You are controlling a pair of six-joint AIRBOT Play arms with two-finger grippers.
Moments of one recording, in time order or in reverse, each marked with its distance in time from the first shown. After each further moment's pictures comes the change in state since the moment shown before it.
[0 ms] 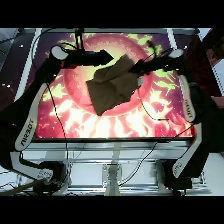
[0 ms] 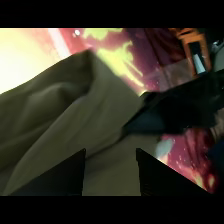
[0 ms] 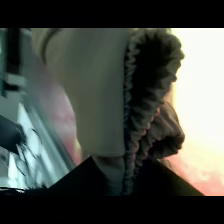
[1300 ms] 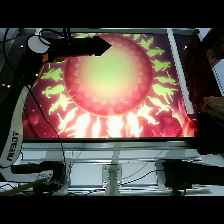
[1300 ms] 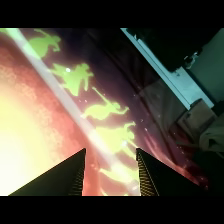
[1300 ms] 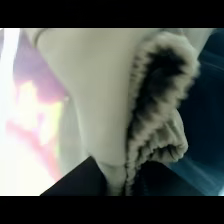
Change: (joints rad) left arm 0.010 0.149 0.000 -0.037 -0.026 0.082; right arm -1.589 0.525 -0.019 -0.472 0.396 0.403
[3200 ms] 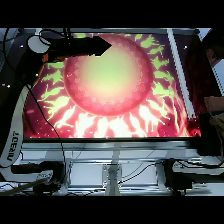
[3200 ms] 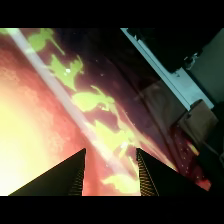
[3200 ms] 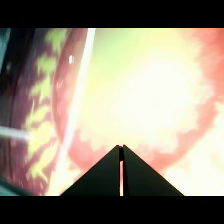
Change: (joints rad) left arm 0.000 -0.001 0.000 -0.001 0.003 0.000; right arm 1.186 0.039 0.082 0.209 -0.167 -0.219
